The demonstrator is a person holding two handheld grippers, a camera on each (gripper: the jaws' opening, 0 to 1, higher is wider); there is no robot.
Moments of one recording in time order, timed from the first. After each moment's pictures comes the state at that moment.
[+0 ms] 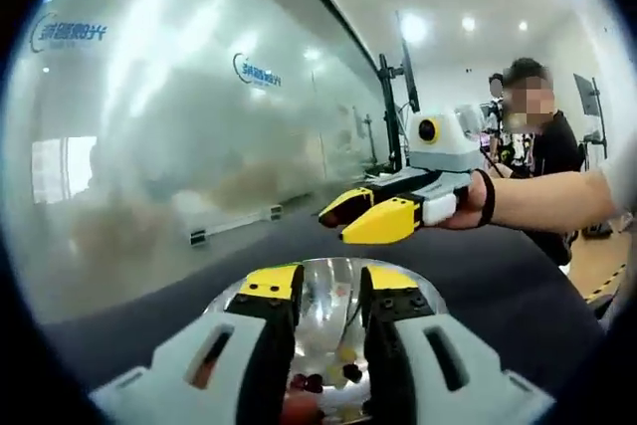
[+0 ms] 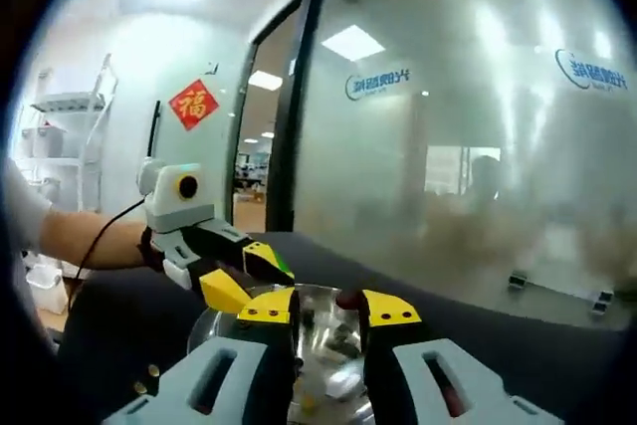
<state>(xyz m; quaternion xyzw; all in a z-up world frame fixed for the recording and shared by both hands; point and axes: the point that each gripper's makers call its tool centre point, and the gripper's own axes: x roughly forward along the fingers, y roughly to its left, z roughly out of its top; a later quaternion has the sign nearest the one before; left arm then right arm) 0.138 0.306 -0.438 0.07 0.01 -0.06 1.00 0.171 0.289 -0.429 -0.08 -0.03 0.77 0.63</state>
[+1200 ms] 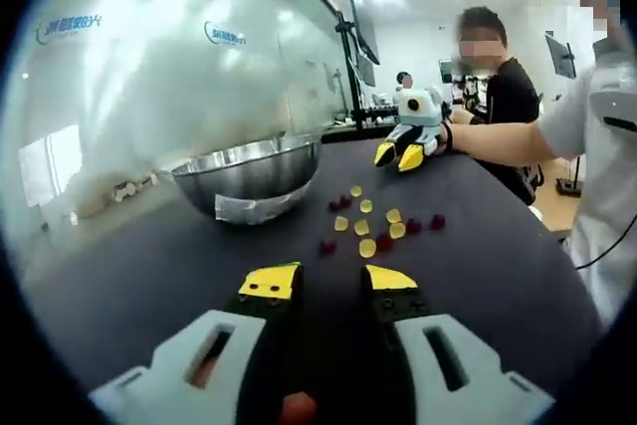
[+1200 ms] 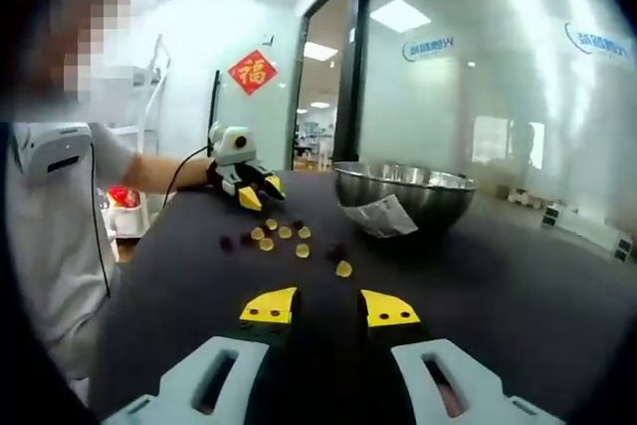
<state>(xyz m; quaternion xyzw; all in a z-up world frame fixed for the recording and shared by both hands) -0.013 0.266 -0.562 0.11 0.11 -0.10 0.98 0.156 0.123 -0.562 -0.13 0.02 0.83 0.53</state>
